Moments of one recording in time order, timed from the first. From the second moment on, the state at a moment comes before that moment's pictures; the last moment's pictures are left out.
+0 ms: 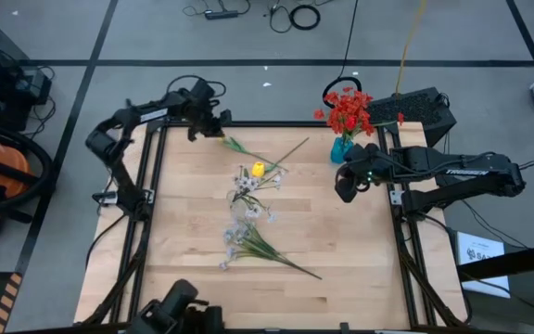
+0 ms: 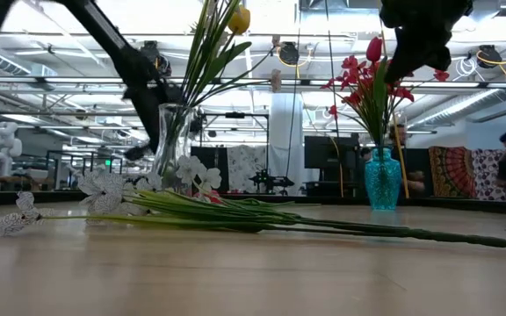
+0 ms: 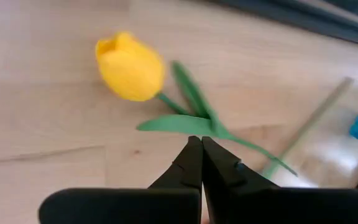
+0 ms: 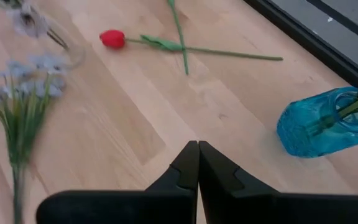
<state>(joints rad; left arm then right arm) 0.97 1.75 1.19 -0.64 0.42 -0.79 -0.05 1.01 1.01 -0.91 0.31 0.57</state>
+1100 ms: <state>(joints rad) 0.84 1.73 1.18 -0.53 0.02 -1.05 -0.05 1.01 1.01 -0.87 0.40 0.77</state>
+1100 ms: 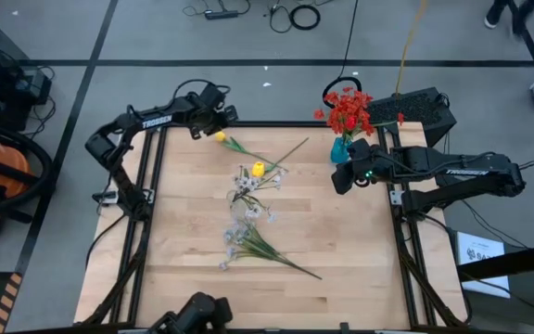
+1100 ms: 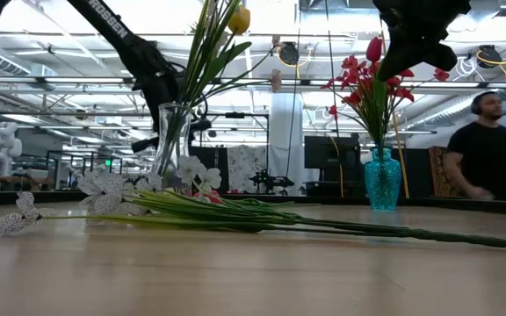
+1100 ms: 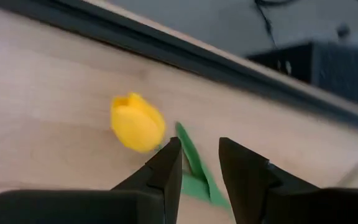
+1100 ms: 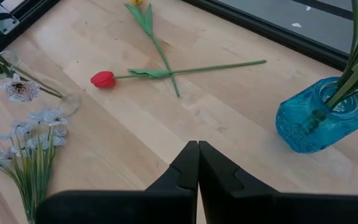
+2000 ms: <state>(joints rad) 0.84 1.93 1.19 -0.49 0.07 -1.34 -0.05 1.01 1.01 -0.87 0.39 0.74</state>
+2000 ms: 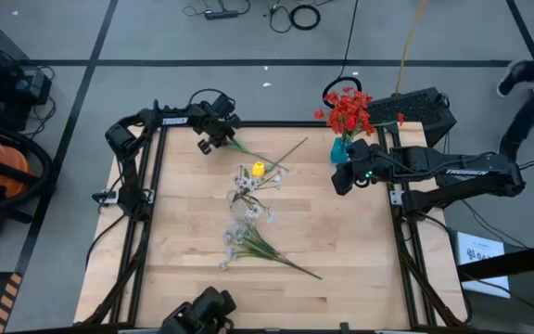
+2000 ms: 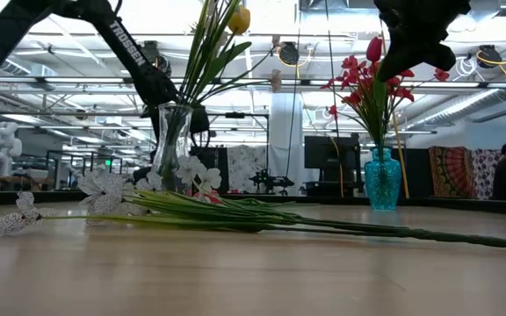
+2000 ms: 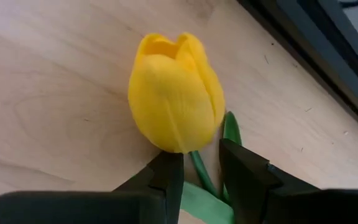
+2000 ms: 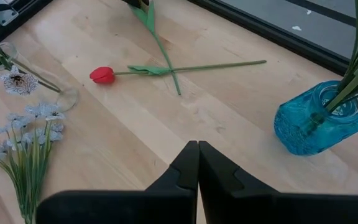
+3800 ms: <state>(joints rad) 0.77 0.95 1.19 -0.41 0.13 -0.12 -0.05 1.09 1.01 -0.81 0.42 0.75</state>
